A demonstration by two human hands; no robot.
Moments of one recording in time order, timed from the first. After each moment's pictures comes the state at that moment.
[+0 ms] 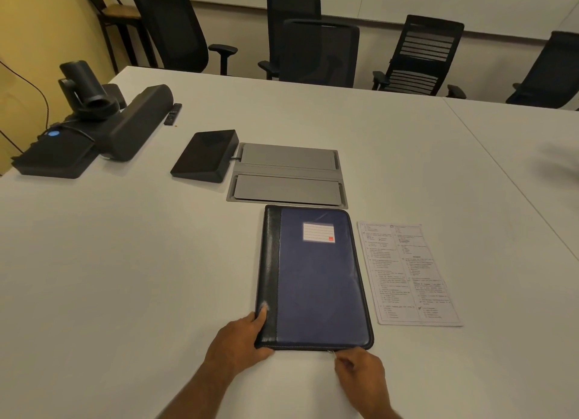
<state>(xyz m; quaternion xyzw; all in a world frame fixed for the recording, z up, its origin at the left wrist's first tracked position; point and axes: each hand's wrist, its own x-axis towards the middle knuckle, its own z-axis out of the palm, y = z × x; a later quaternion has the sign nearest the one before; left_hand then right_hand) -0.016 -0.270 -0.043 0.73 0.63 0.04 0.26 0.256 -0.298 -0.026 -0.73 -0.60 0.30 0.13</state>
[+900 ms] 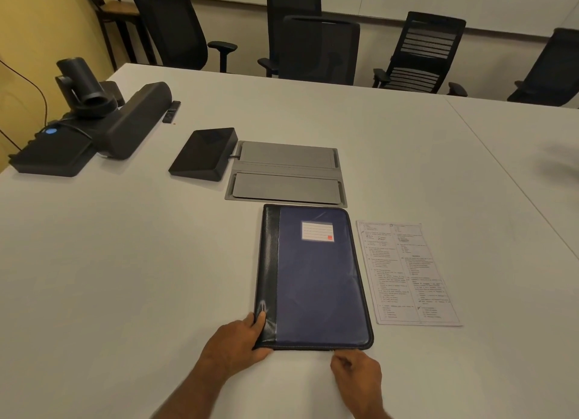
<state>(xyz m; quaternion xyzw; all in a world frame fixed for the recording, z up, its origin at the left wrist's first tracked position) -0.018 -0.267 -0.055 0.78 0.59 -0.04 0.18 0.246 -0.300 -0.031 -0.76 -0.55 0.29 0.16</state>
